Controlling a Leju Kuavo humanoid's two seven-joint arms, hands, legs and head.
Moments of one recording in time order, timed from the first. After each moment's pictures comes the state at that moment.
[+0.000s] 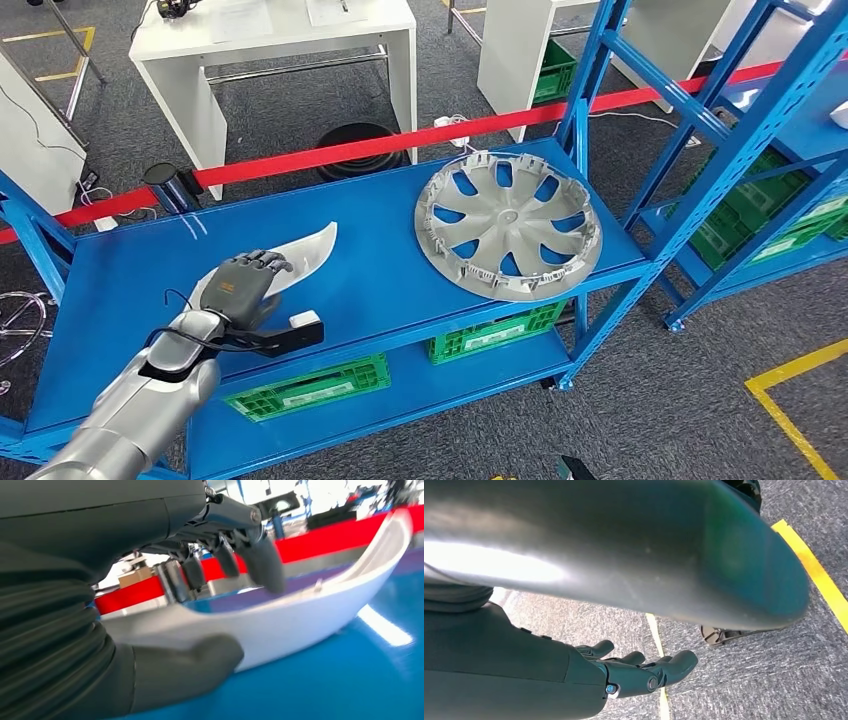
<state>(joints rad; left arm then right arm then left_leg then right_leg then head) -0.79 0.05 -0.84 -0.51 -0.93 0.20 -0.16 -0.07 0.10 -1.17 -0.17 0.86 0.21 0.14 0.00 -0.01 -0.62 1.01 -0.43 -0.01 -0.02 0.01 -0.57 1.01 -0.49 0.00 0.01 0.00</state>
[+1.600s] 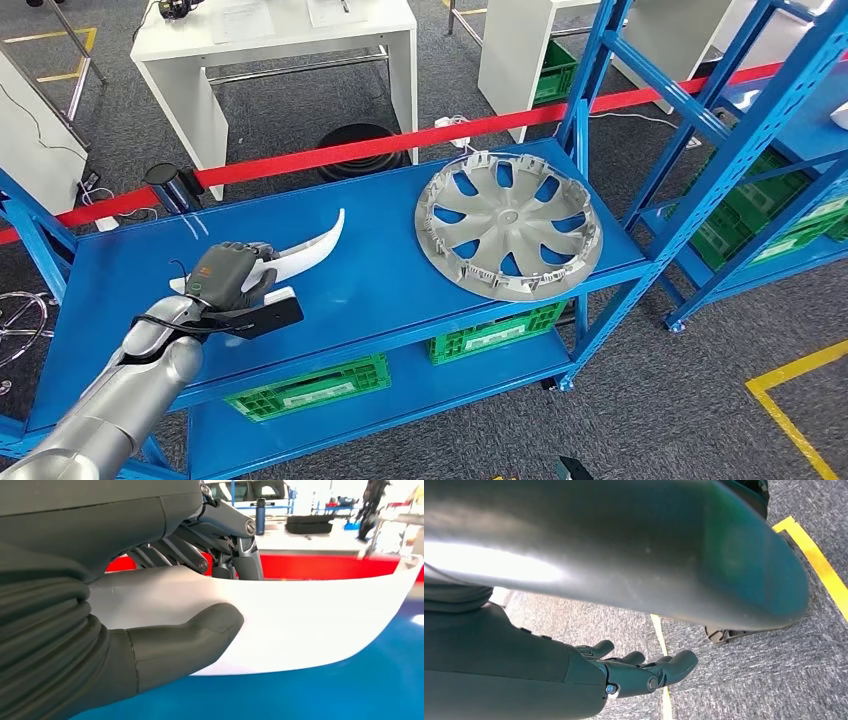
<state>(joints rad) -0.82 0.05 -0.75 -0.50 -0.62 0.19 -0.42 -0.07 0.10 -1.17 -0.17 0.88 0.21 0.14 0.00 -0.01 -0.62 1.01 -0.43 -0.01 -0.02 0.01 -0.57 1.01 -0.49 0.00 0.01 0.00</state>
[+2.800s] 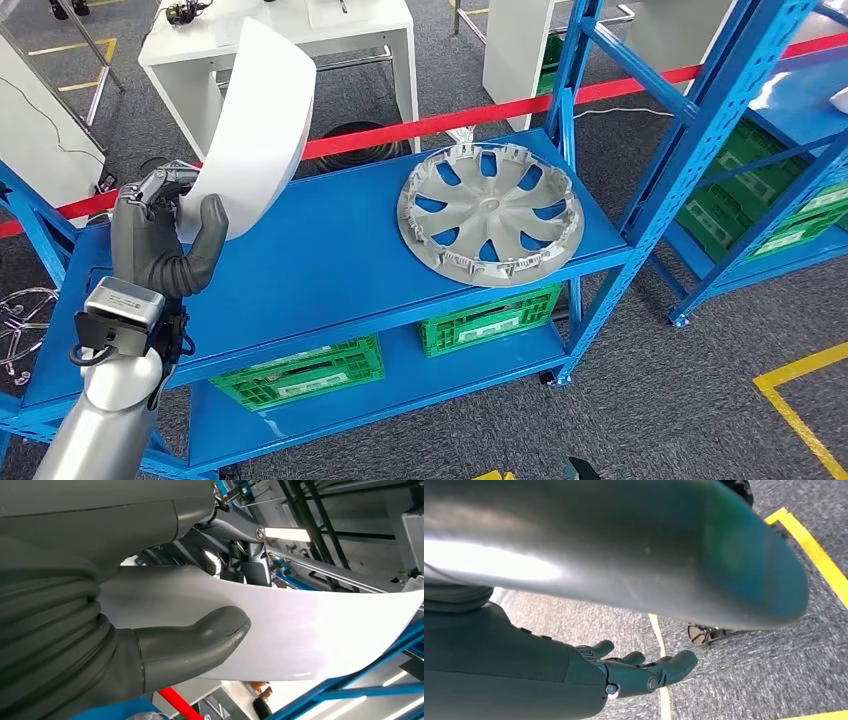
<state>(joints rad) -0.56 0.07 -0.50 -1.42 -0.11 0.10 -0.52 -0.07 0.11 -1.21 -0.17 0.88 0.20 0.13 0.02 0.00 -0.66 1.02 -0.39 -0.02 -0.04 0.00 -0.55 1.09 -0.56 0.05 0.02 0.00</state>
